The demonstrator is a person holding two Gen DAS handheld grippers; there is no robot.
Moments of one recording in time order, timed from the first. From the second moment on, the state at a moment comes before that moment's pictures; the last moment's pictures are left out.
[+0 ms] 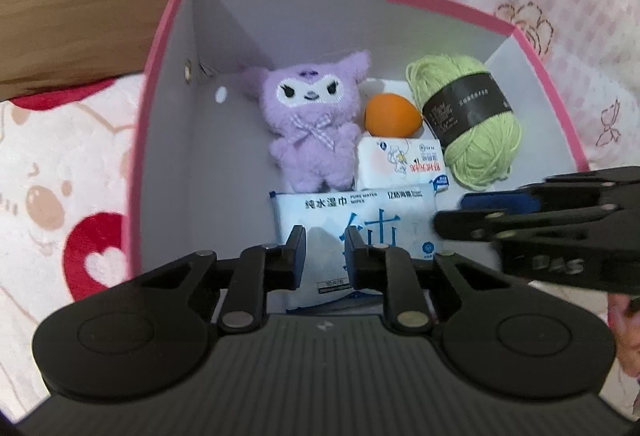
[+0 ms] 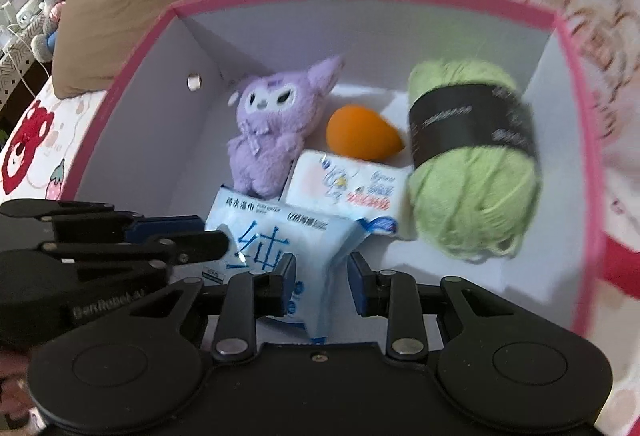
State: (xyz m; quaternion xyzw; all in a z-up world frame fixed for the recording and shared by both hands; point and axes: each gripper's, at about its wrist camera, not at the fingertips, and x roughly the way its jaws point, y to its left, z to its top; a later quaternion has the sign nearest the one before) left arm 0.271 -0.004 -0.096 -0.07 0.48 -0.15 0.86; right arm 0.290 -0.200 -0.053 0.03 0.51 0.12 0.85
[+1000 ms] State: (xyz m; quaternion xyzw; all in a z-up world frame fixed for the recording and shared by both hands) left arm 0.175 0.001 0.057 -0.02 0.43 -0.16 0.89; right arm 0.190 -0.191 0.065 -0.09 0.41 0.16 0.89
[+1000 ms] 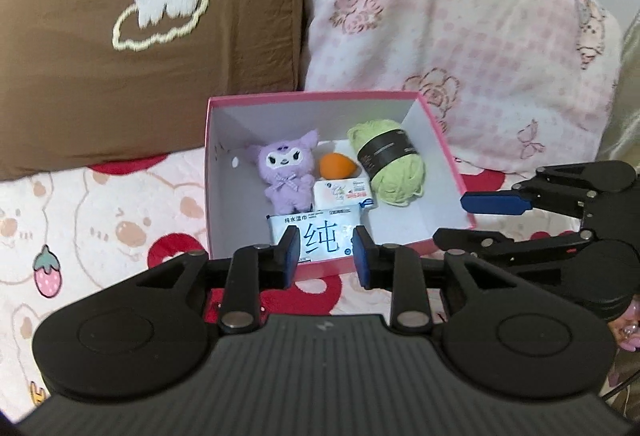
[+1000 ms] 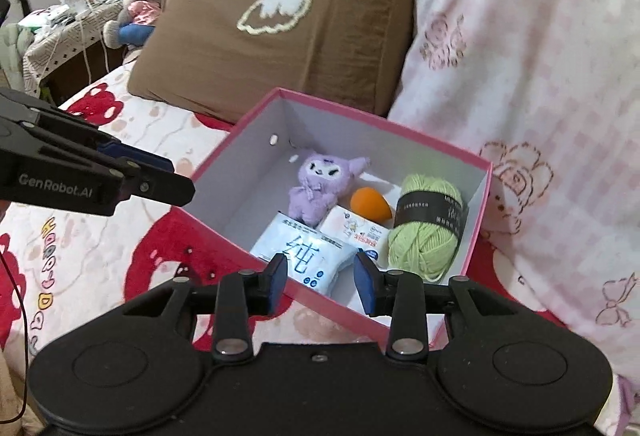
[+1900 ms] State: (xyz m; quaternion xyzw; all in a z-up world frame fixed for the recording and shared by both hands) left arm 0.093 -0.007 0.105 -0.03 0.45 -0.20 0.87; right arm 0.092 -0.192 0.131 -0.12 0.36 0.18 0.91
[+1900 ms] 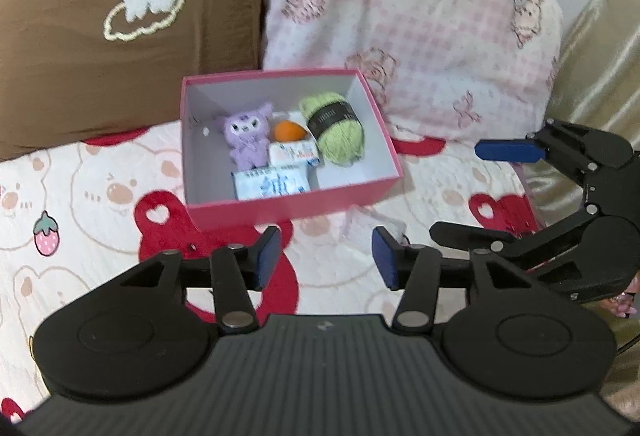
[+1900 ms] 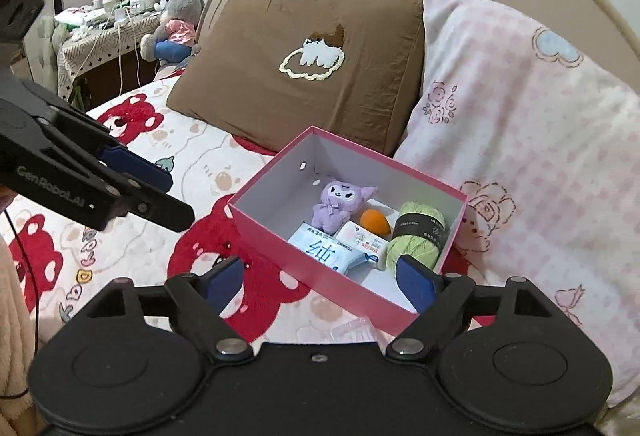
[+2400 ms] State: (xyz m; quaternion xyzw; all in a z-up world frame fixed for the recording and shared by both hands) left arm 0.081 -0.032 0.085 0.00 0.48 -0.23 0.85; right arm 0.054 -0.205 0.116 -0.15 0.40 0.18 0.89
